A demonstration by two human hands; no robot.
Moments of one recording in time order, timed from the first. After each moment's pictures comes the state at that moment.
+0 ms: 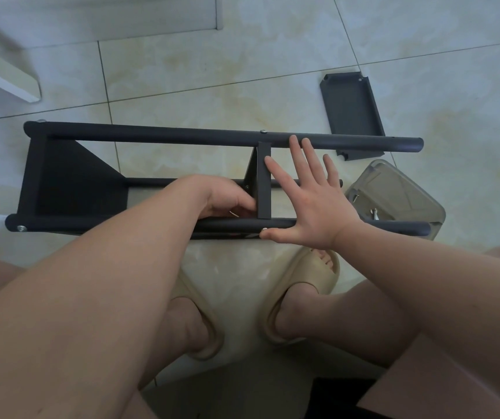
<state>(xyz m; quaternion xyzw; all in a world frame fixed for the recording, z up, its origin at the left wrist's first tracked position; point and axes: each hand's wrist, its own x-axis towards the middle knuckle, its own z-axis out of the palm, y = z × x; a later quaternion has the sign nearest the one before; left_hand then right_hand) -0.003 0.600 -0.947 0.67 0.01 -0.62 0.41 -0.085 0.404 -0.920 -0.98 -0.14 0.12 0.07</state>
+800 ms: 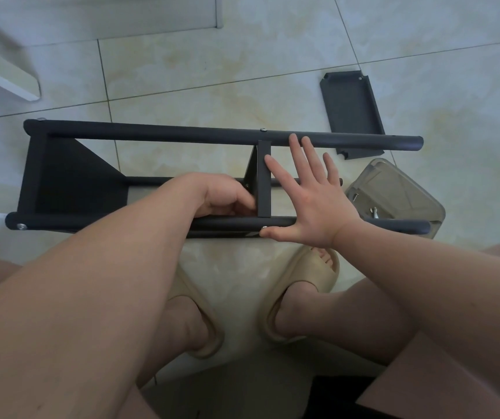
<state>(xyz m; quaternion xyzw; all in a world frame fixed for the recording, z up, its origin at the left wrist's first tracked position) -0.004 0.601 -0.942 0.66 0.01 -0.62 0.42 -0.086 0.403 -0.924 -0.98 -0.15 0.10 0.07</state>
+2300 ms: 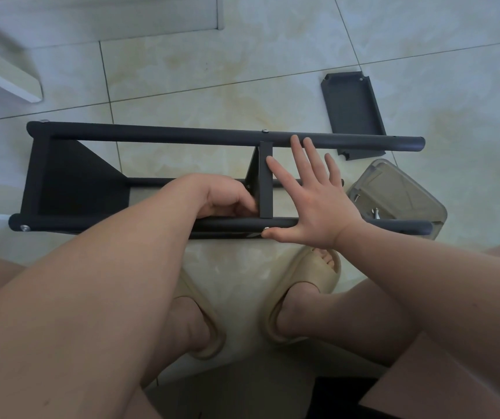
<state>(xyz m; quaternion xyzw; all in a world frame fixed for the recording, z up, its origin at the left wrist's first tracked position) -0.001 0.601 -0.943 0.63 0.02 -0.66 0.40 -0.086 0.404 -0.921 -0.98 -0.14 0.11 0.07</state>
